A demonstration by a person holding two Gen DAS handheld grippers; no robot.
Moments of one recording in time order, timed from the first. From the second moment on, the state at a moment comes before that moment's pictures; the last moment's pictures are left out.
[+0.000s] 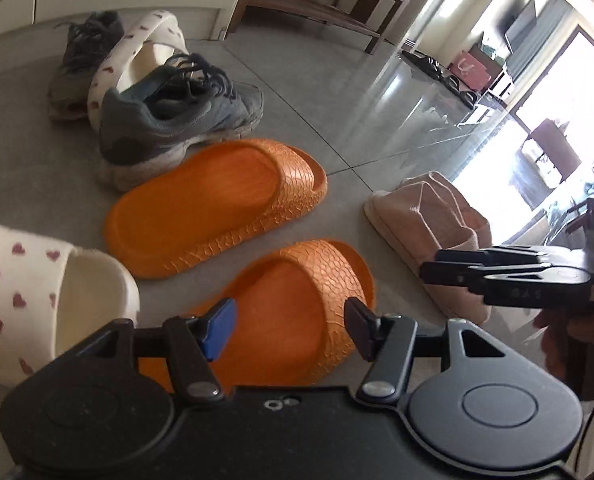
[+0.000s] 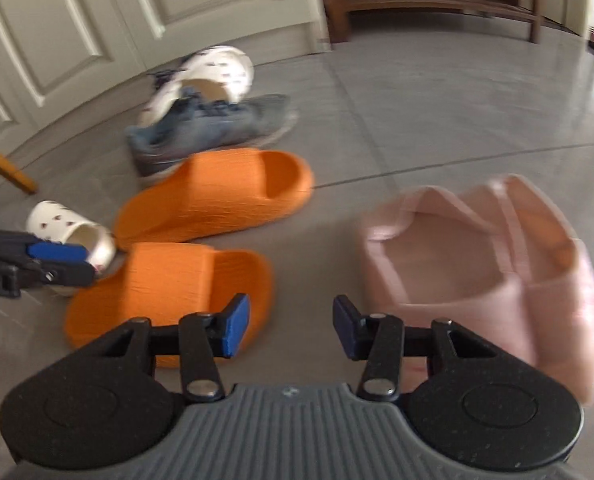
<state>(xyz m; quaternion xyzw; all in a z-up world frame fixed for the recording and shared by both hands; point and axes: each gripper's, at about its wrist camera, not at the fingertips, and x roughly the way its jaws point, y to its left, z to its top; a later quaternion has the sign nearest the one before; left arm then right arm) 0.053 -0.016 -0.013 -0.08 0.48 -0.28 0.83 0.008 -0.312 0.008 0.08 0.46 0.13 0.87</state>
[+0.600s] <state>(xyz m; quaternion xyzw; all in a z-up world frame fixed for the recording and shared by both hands) 0.096 -0.056 -0.070 -0.18 0.51 -0.37 0.76 -0.016 -0.372 0.012 0.16 0.45 0.02 0.88</state>
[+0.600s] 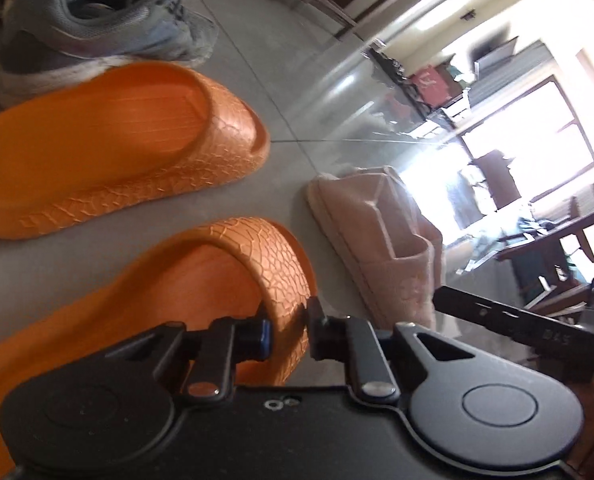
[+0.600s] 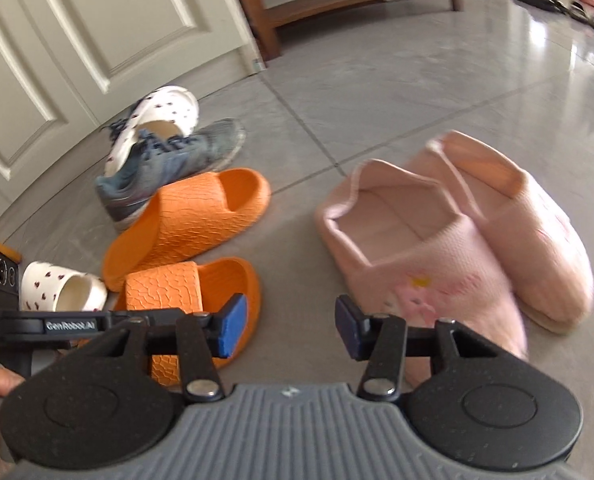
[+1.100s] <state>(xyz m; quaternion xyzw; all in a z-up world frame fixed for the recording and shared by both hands) 0.046 -0.105 -0.011 0.07 0.48 -0.57 0.66 -0.033 -0.394 0.030 0.15 0.43 0.01 0.89</state>
